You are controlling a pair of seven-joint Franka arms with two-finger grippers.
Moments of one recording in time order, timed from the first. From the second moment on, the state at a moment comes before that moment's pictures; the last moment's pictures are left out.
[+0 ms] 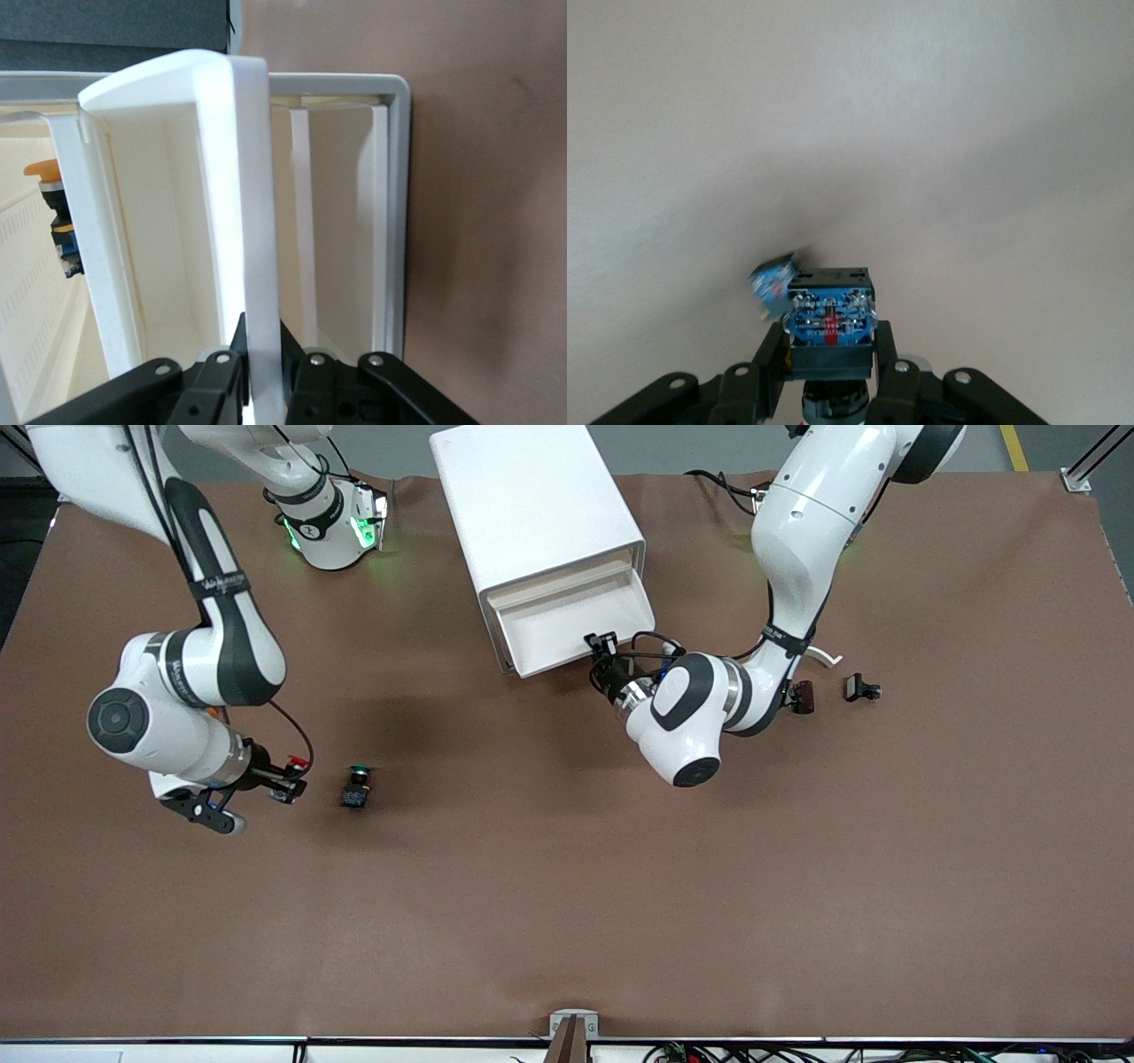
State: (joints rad) left arm -0.53 0.75 -0.04 -1.52 -0.87 1.50 -2.20; right arm 0.12 0.31 0.00 -1.92 0.05 2.14 0.59
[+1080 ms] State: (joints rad) left arm -0.49 0.75 -0.02 -1.39 -0.78 1.56 -2.12; right arm 0.67 0.14 0.01 -1.87 0.05 1.91 1.66
